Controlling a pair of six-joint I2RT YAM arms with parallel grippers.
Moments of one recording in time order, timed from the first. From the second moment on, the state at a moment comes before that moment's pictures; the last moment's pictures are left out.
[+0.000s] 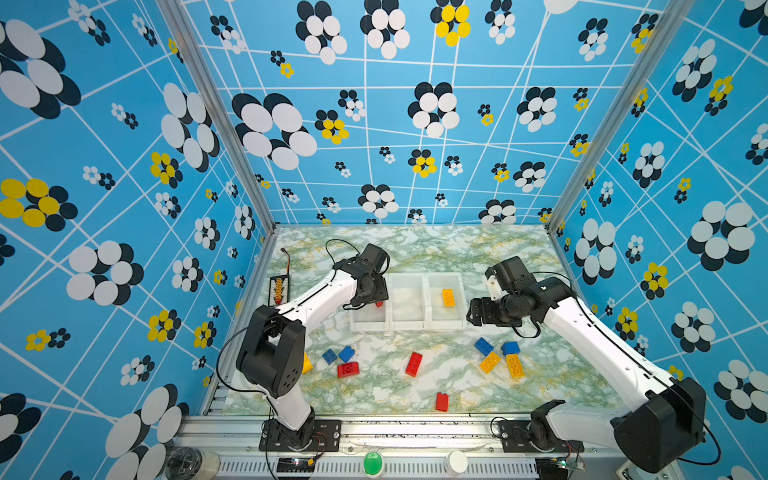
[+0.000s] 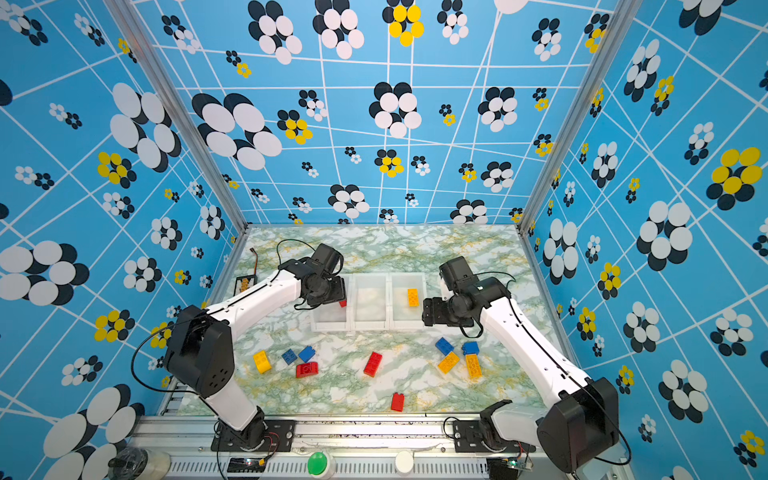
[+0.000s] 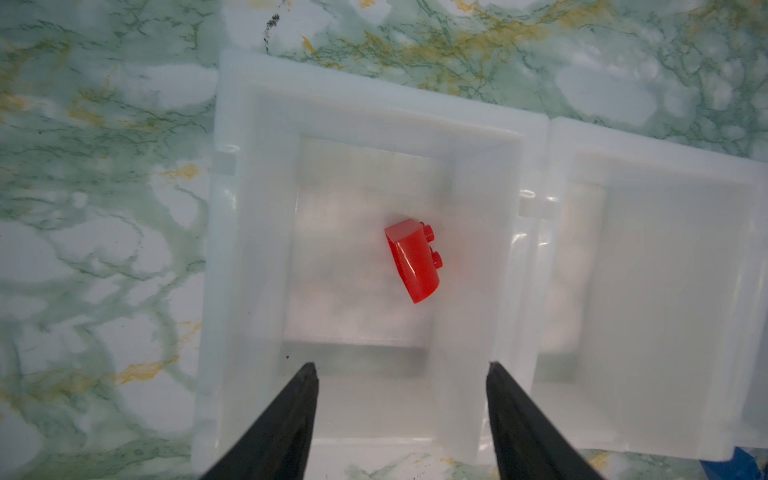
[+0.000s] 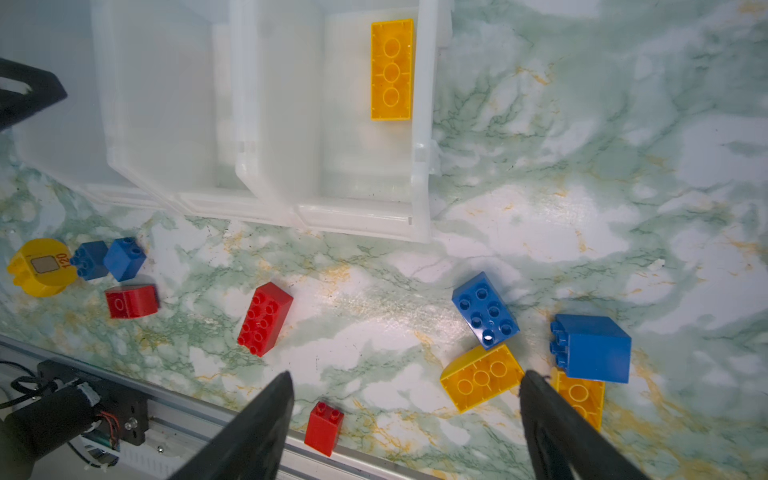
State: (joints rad) left arm -0.48 1.69 1.30 -0.76 -0.07 -0.65; right arm 0.42 1.28 1.11 -1.03 -0.09 0.33
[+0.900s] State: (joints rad) left arm -0.48 1.47 1.14 -0.75 -0.07 -0.71; right arm 0.41 1.41 0.92 -0.96 -0.01 0.28
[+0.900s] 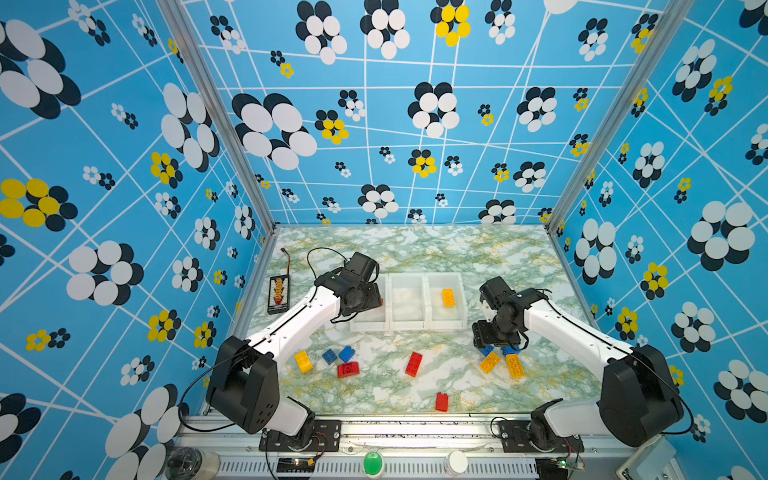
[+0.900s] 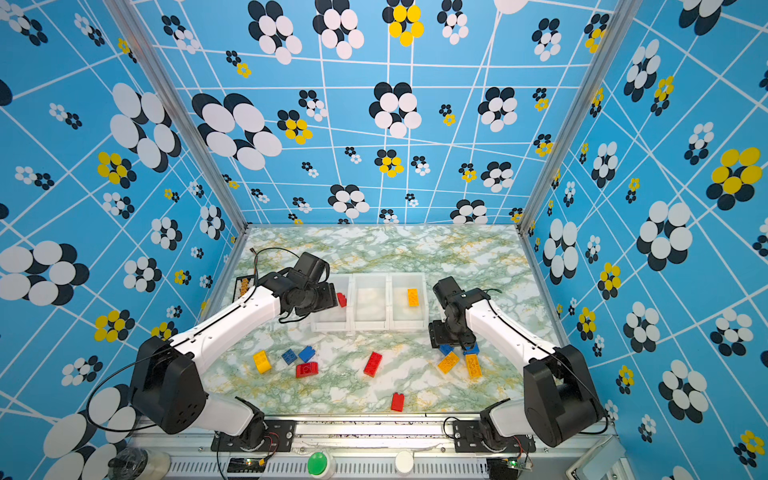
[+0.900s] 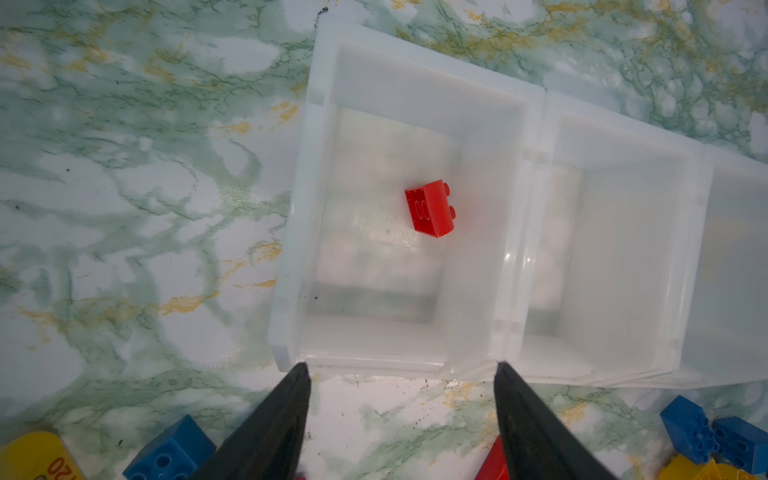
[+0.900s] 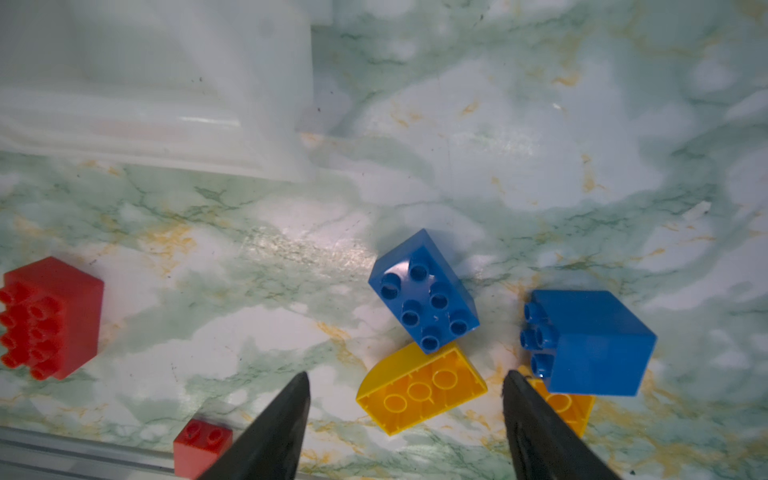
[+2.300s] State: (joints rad) left arm -0.48 1.38 1.07 -0.76 -0.09 -0.74; right arm 0.45 1.56 0.85 -0.79 0.12 0.27
